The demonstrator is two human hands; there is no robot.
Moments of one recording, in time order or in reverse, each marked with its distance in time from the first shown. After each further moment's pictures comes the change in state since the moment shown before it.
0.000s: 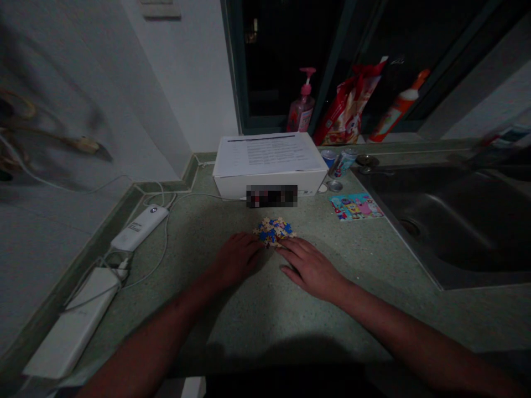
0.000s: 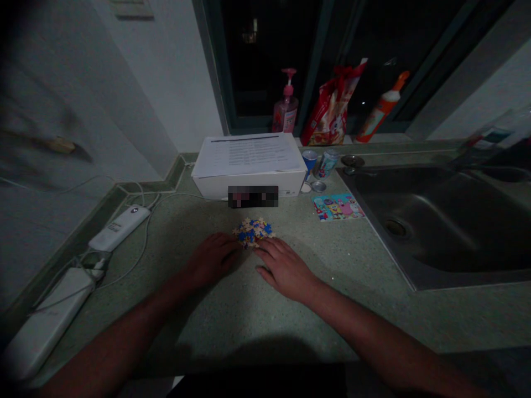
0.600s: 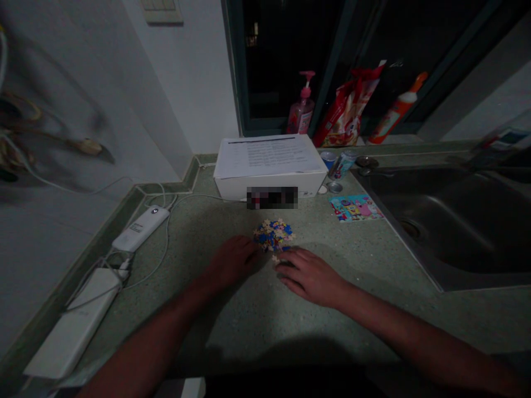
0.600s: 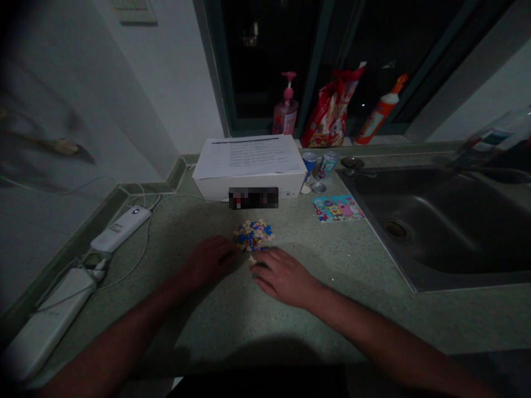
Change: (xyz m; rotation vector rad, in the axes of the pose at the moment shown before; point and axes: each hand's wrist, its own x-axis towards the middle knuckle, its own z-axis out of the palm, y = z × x) left_hand -0.001 -0.001 -0.005 -0.014 -0.073 -0.073; right_hand -0.001 -0.007 -0.009 0.015 -0.018 -0.144
